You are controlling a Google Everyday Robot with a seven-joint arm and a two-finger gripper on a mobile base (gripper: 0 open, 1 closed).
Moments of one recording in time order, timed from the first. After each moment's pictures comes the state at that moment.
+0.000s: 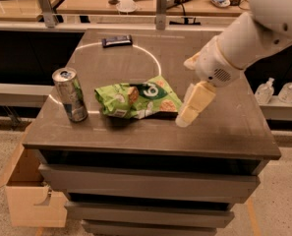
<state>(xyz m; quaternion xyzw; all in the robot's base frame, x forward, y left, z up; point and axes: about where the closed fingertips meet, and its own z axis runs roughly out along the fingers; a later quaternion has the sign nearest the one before) 0.524 -0.094 0.891 -0.61 0.74 0.12 0.25</state>
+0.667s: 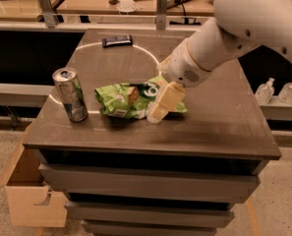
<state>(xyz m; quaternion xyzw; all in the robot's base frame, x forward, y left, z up) 0.536 -0.031 0.884 -0.62 0.72 0.15 0.28</state>
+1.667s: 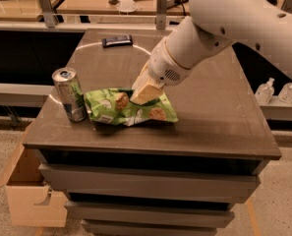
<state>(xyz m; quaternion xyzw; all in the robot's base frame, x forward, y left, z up) 0.536 0.007 0.887 -0.66 0.69 0.15 0.28</state>
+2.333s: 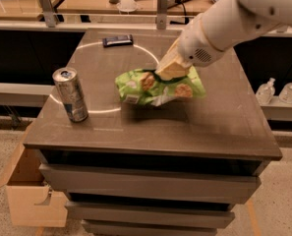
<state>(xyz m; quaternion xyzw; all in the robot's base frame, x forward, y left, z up) 0.559 -0.054 0.936 -0.60 0.72 0.11 0.33</state>
